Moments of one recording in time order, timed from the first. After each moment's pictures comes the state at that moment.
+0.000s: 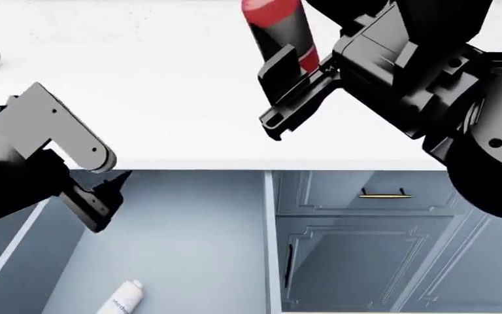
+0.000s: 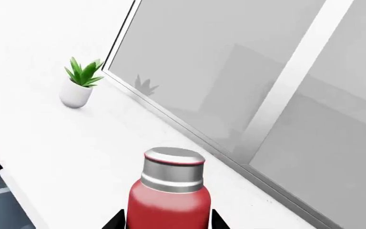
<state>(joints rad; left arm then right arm) -1.25 -1.08 0.63 0.54 -1.13 -1.26 -0.03 1.46 0.50 -0.34 -0.57 1.30 1.35 0.43</state>
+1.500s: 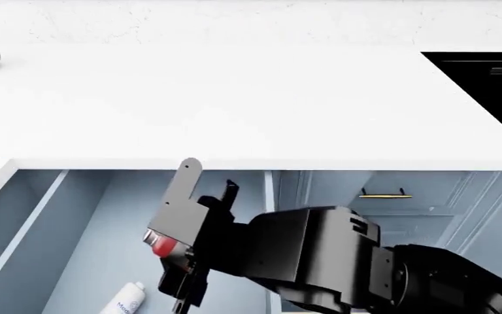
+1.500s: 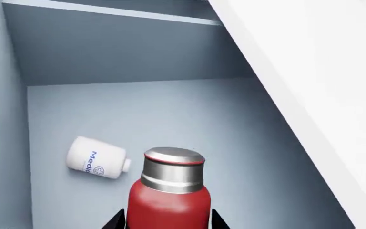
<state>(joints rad) -1.86 -0.85 0.27 0.50 -1.08 -1.44 -0.35 1.13 0.22 -1.11 -0.24 0.86 1.07 0.09</state>
